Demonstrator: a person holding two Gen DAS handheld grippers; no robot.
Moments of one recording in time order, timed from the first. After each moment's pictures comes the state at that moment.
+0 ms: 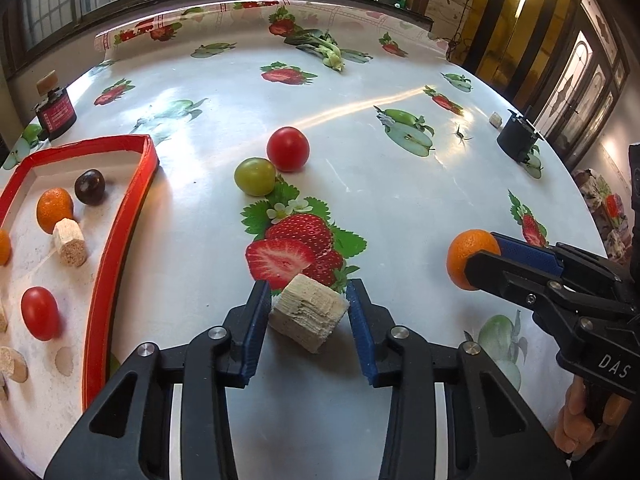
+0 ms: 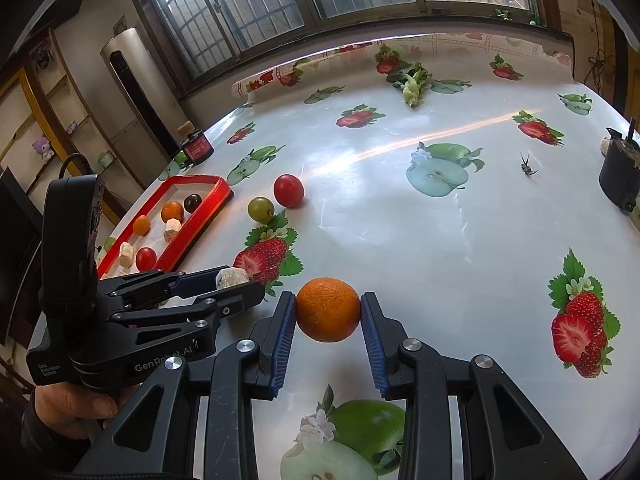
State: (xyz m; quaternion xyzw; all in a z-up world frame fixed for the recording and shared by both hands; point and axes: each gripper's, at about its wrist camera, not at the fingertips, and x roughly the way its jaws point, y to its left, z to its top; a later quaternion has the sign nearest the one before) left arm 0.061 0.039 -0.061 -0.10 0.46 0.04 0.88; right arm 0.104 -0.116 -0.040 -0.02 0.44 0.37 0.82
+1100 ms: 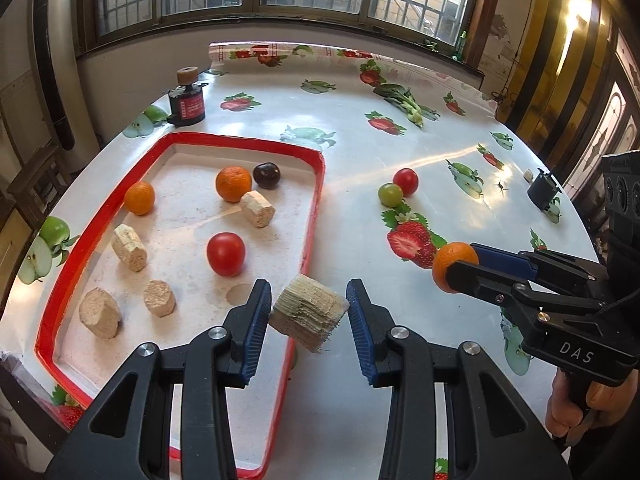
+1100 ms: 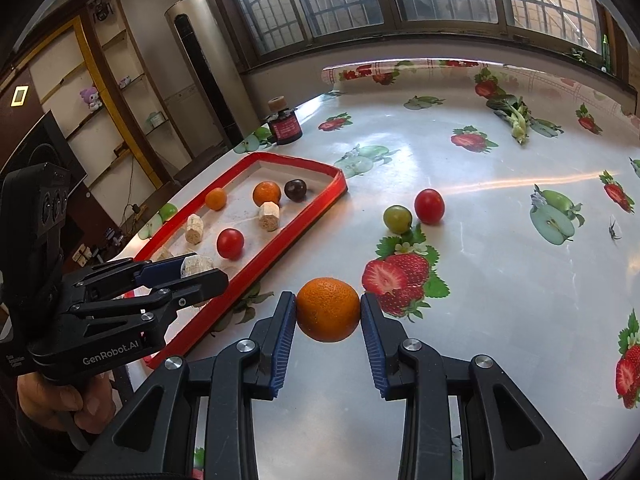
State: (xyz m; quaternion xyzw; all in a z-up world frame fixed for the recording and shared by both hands) left arm -0.044 0.116 -0.018 -0.14 0.40 0.14 0.89; right arm 0.044 -0.025 -0.016 -0.08 0.41 0.47 0.78
